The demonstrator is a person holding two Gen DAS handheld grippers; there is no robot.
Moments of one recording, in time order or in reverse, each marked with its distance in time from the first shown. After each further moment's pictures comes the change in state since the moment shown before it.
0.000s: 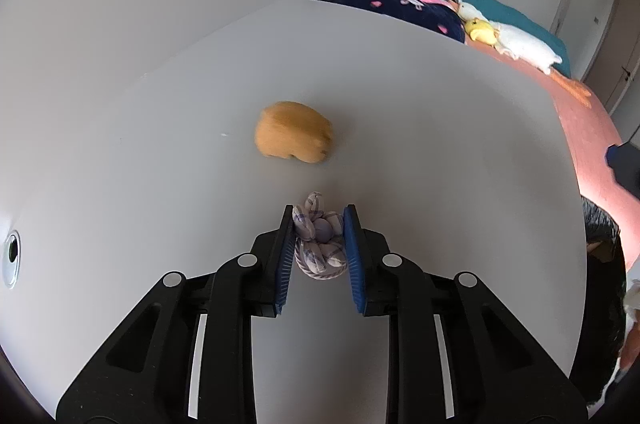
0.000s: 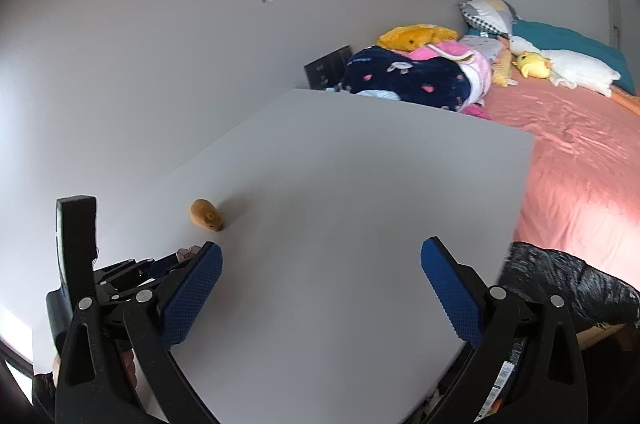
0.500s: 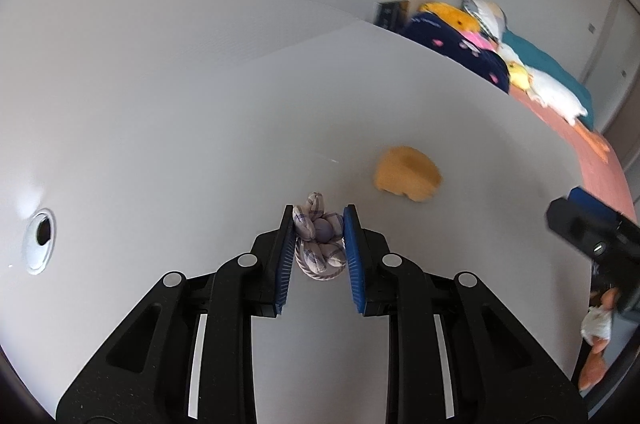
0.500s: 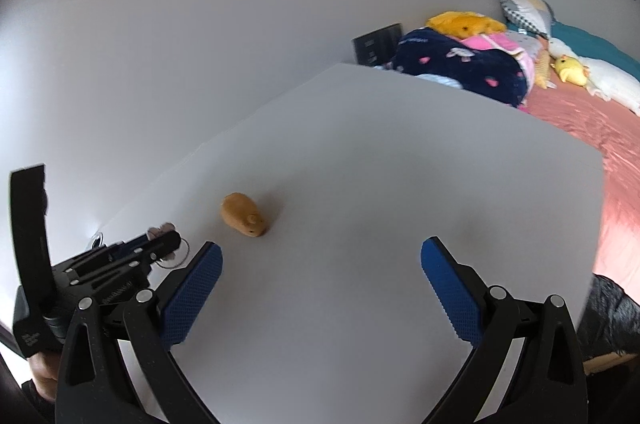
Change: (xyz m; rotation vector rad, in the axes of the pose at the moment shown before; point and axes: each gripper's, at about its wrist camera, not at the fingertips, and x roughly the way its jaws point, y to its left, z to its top) left arm -0.027 0.070 0.004 -0.170 -0.048 0.062; right arm 0.058 0.057 0.008 -0.087 0.094 0.058
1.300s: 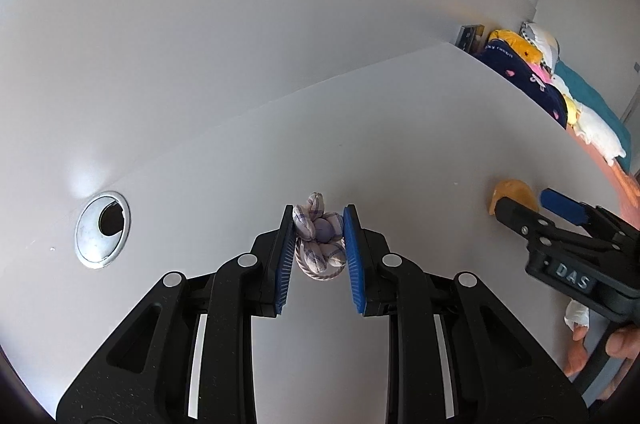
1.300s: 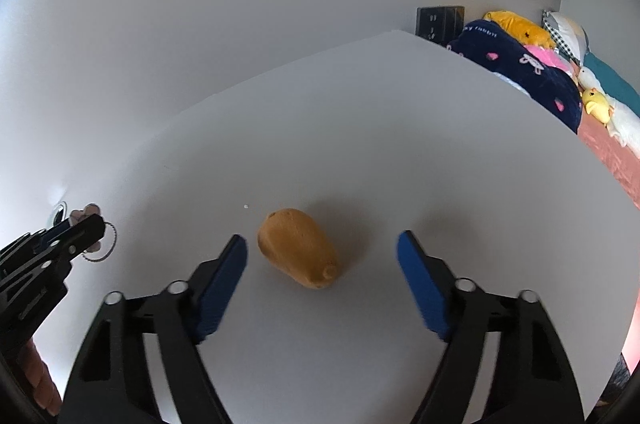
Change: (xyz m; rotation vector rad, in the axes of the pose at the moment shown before) left arm -0.014 0.074 -0.004 -0.130 -0.008 0.142; right arm 0.094 0.076 0.019 -0.164 0.152 -0.079
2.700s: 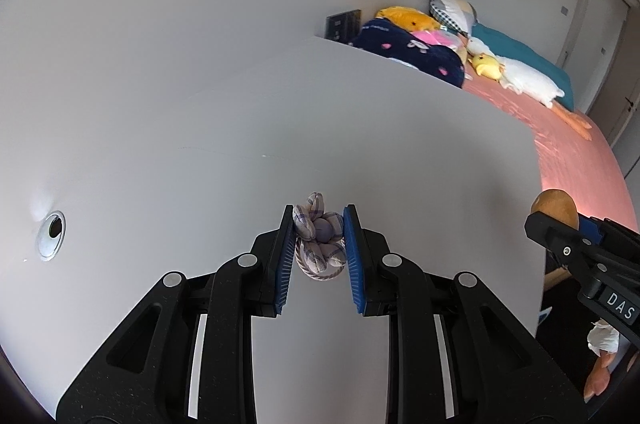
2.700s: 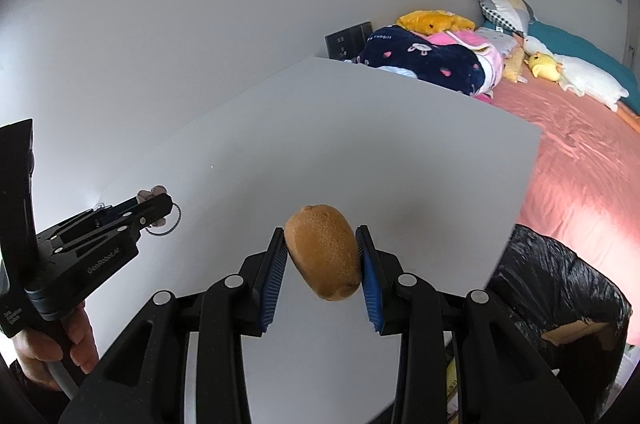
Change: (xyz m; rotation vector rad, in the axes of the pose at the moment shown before) left arm -0.056 -0.129 -0.036 0.237 -0.043 -0.191; right arm -0.152 -0.100 -0.093 0.178 -0.132 -0.004
